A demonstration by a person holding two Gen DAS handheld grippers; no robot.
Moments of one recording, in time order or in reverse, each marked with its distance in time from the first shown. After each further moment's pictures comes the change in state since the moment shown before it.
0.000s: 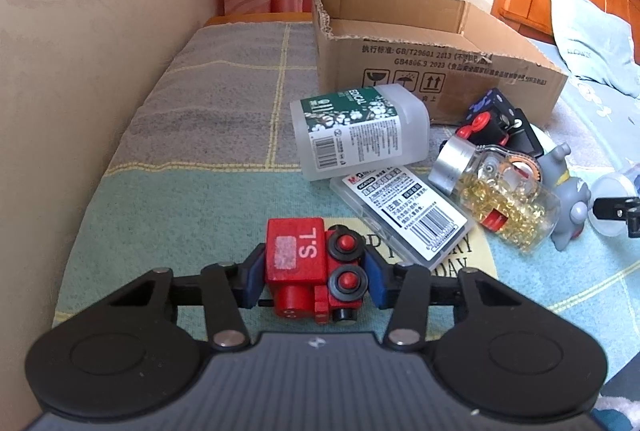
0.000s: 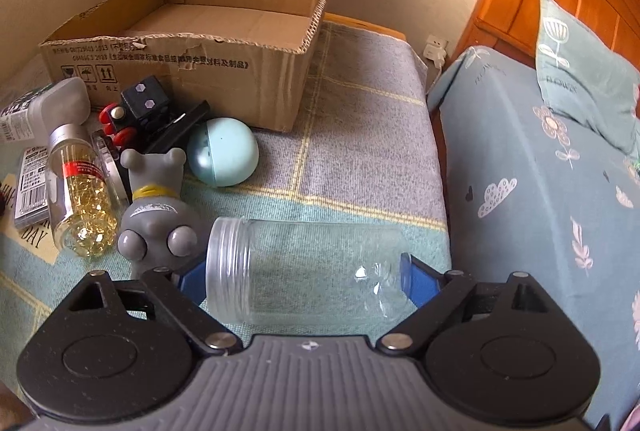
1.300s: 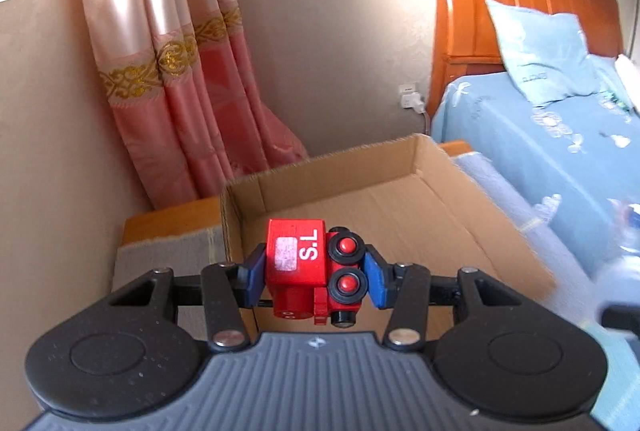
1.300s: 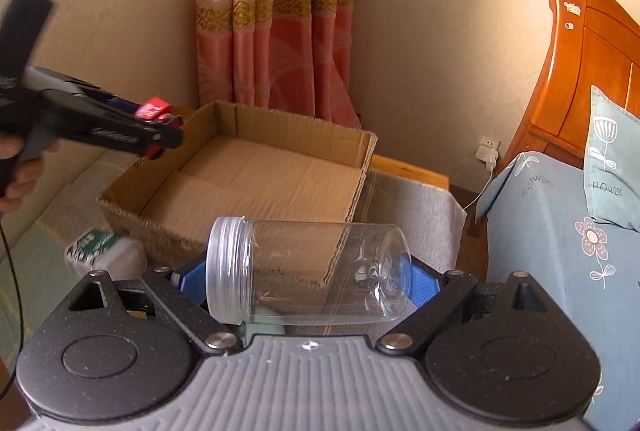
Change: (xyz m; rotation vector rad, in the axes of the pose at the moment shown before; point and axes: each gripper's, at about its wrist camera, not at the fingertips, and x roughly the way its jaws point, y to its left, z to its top) left arm 0.034 -0.063 0.218 0.251 -0.153 -0.068; right arm -0.045 -0.027 0.110 -0.072 -0.227 0.189
